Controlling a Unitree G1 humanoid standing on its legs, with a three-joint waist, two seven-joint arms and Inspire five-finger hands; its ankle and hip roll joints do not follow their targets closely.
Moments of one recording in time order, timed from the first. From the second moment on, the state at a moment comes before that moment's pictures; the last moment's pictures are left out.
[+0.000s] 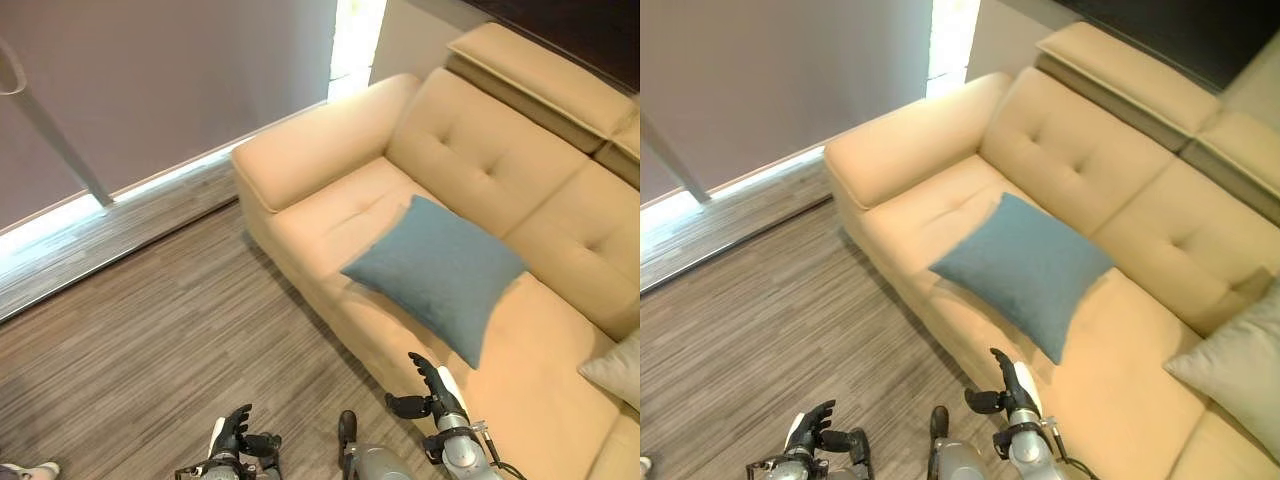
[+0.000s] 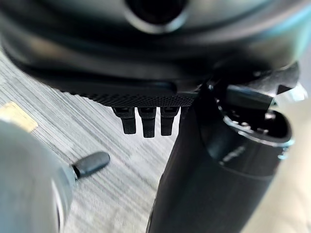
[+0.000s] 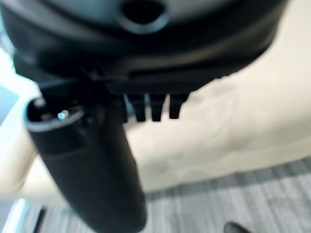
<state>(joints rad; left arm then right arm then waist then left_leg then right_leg) 0.13 0.22 -0.27 0.74 -0.19 0.01 0.25 0.11 -0.27 0.23 0.51 -0.19 -0.03 -0.27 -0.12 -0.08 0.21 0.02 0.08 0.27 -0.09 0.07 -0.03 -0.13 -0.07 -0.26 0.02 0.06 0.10</state>
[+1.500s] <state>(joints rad) 0.01 0.31 -0.21 0.48 -0.19 0.00 0.32 0.08 -0.30 0.10 0.45 -0.19 -0.03 -0.37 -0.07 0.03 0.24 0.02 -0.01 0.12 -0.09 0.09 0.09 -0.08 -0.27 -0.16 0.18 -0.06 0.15</state>
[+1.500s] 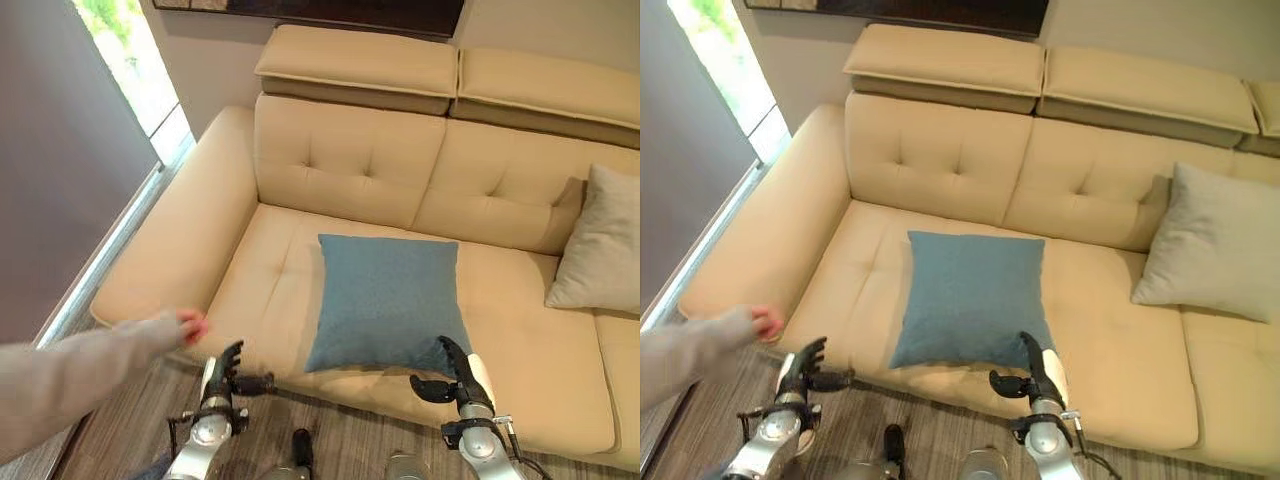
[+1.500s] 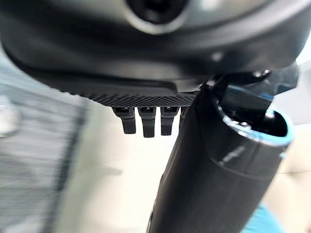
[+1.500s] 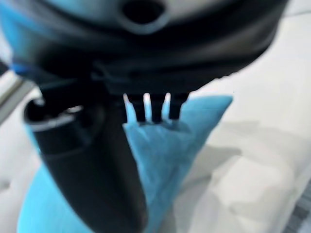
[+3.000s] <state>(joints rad) -0.17 0.15 -0.28 0.69 -0.47 -0.02 0.40 -0.13 -0.29 0.15 0.60 0.28 -0.02 -0.42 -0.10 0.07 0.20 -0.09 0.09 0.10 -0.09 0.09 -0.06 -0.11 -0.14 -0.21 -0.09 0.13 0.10</state>
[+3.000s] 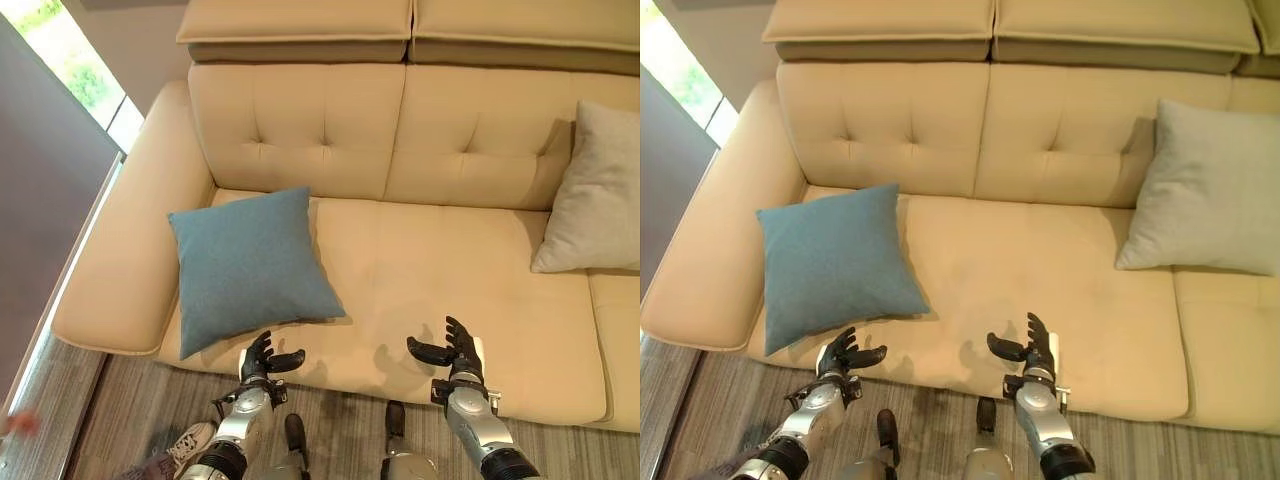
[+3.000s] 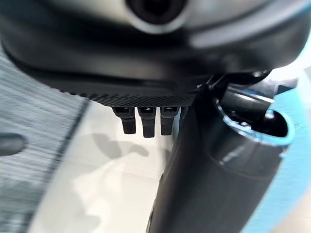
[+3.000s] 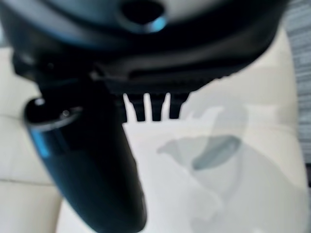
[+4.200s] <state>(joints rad) -0.72 0.47 -0.23 0.83 -0.47 -0.11 0.51 -0.81 -0.36 0.39 0.75 0.26 -0.04 -0.42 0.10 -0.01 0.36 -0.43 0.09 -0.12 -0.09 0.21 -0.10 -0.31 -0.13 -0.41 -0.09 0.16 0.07</state>
